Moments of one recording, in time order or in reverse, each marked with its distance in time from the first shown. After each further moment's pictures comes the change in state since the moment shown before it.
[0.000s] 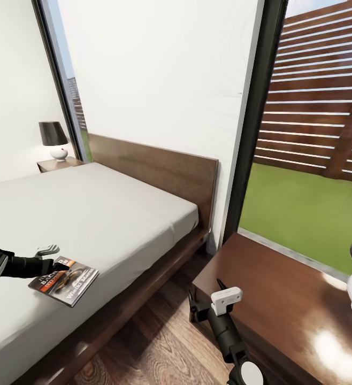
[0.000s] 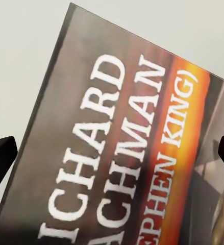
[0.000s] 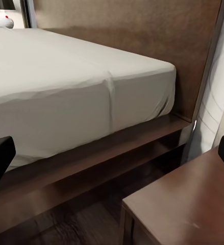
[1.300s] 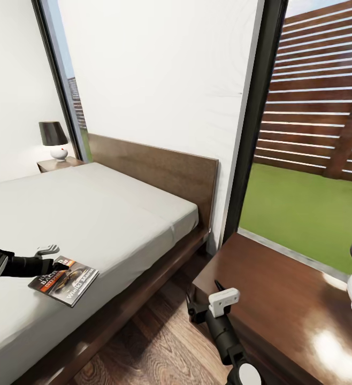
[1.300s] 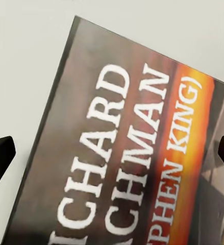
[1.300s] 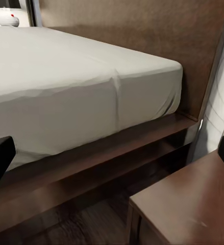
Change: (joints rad) left arm 0.001 0.000 0.000 0.001 -0.008 -0.036 0.005; right arm 0.000 0.000 0.020 0.004 0.000 0.000 -0.001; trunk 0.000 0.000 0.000
